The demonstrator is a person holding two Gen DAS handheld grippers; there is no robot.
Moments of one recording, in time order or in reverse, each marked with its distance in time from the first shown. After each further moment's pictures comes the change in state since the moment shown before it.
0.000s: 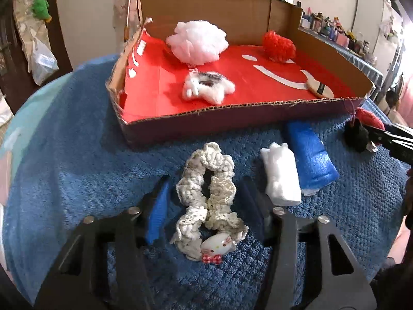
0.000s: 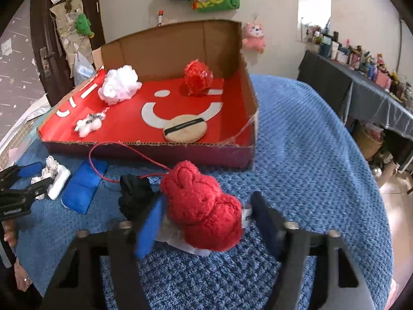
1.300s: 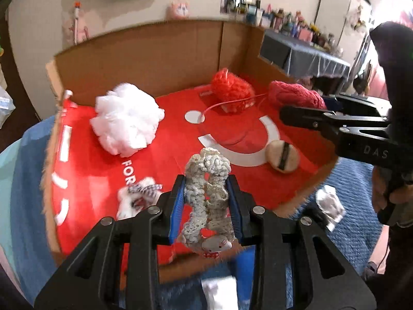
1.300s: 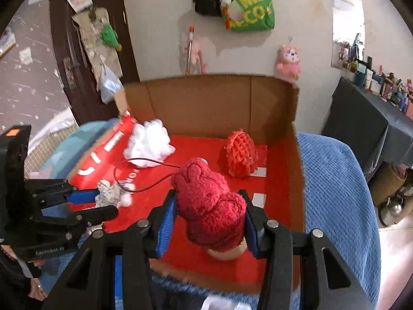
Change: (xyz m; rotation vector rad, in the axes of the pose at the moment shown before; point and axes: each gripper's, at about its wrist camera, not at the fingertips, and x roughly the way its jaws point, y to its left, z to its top) left arm 0.036 -0.050 0.134 0.150 0.036 -0.194; right arm 0.020 0.030 0.132 -0.083 -0.055 0.140
